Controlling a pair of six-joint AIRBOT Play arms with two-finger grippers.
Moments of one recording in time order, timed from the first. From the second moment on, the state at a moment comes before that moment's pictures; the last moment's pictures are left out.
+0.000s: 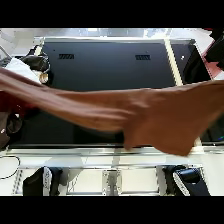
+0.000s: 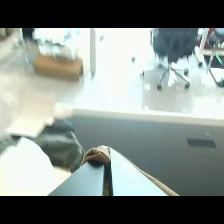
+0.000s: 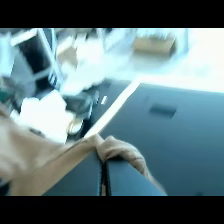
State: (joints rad) left arm 0.62 -0.53 1.51 0.98 -1.11 -1.23; right arm 0.13 -0.38 1.44 -1.07 1.13 1.54
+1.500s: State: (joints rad) left arm 0.07 -1.71 1.62 1.51 -0.81 -1.62; right arm 0.06 -1.71 1.66 -1.37 0.65 1.48
